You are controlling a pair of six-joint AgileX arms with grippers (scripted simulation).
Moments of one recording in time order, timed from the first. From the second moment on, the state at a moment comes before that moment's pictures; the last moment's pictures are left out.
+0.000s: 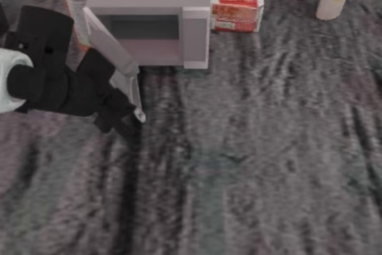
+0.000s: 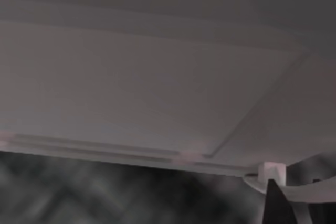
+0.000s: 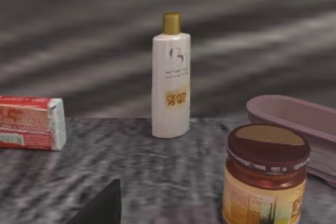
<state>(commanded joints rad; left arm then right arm) -0.27 1.67 0.91 -0.20 0.39 0.46 0.00 0.00 0.00 0.00 0.00 0.00</state>
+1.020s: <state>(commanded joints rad) -0.27 1.67 0.91 -0.21 0.41 0.47 0.00 0.00 0.00 0.00 0.00 0.00</state>
